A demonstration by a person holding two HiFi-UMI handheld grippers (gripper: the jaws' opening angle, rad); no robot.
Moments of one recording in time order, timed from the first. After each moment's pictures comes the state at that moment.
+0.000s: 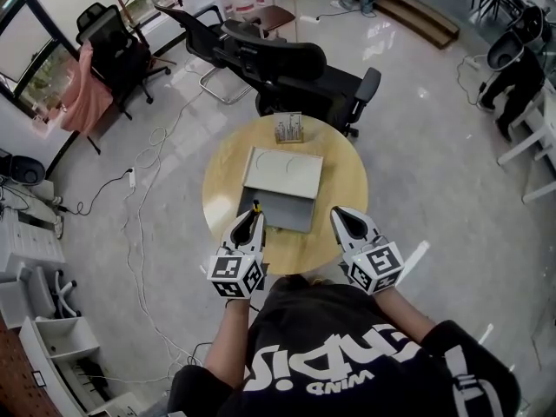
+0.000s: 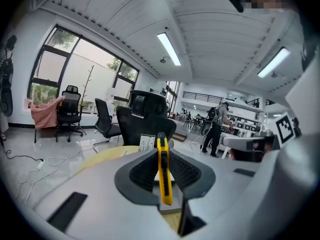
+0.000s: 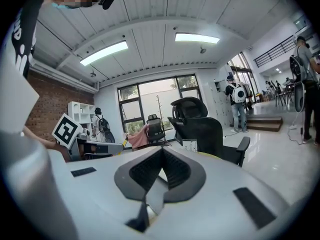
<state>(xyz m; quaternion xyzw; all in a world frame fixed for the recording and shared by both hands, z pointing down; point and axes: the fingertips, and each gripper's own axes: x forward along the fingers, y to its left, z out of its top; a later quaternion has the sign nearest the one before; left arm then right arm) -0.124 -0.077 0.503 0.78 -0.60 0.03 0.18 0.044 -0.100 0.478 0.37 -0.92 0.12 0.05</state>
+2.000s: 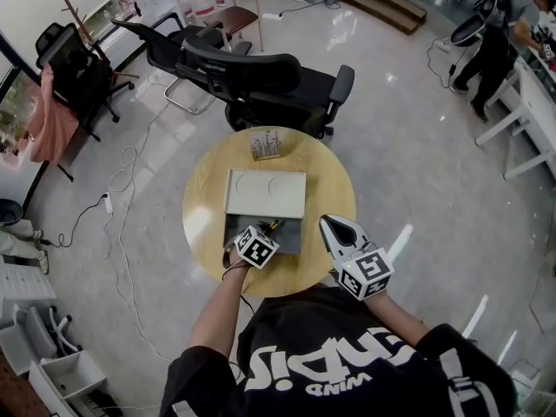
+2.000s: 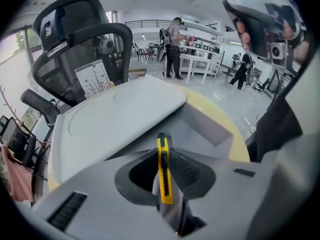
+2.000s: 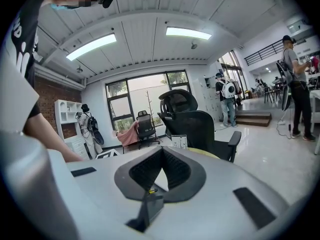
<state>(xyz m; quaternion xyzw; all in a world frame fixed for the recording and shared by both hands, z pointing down) -0.076 -0.151 0.739 0.82 -0.31 0.45 0.19 0.038 -0.153 0.508 0.42 -0.89 0.15 0.07</state>
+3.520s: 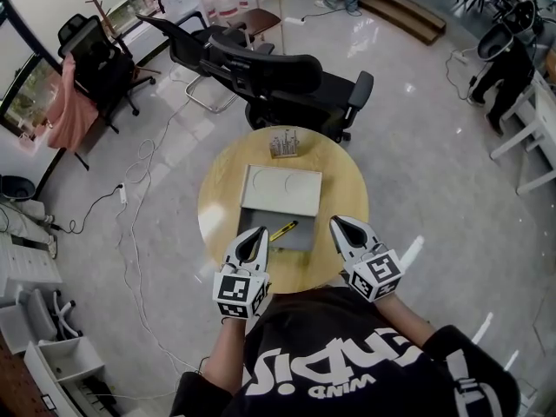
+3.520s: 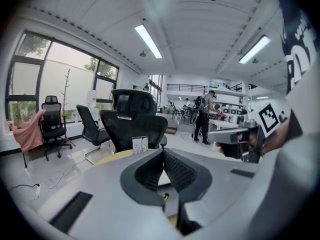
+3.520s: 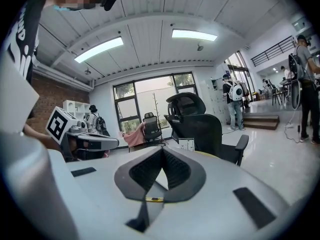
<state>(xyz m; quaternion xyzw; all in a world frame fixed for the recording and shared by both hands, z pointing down) -0.116 -0.108 0.497 0.83 -0.53 0.10 0.13 0.031 -0.139 0.495 0.39 -0.91 0.13 0.06</state>
